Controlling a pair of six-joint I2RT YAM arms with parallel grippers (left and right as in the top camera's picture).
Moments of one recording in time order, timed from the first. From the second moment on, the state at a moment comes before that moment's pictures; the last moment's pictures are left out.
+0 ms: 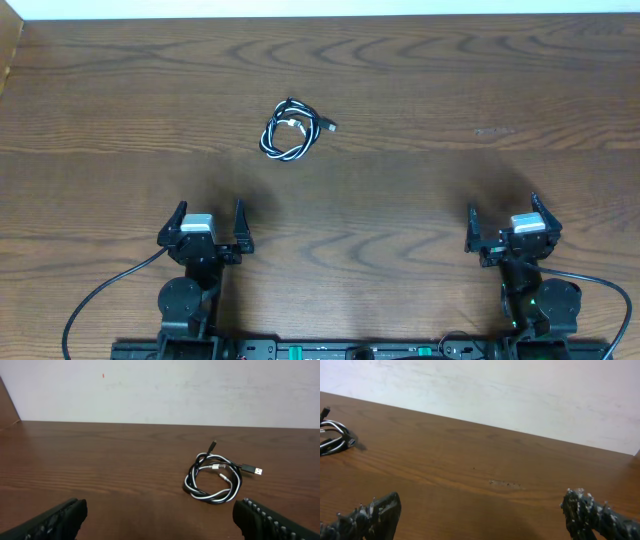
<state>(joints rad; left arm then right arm) -0.07 0.01 0.02 -0.11 -0.06 -0.04 0.03 0.01 0.01 -0.07 -0.07 -0.14</state>
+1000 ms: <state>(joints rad) -0.07 0.01 0.01 0.06 0.00 0.02 0.03 0.01 0.01 0.06 -0.21 -0.16</state>
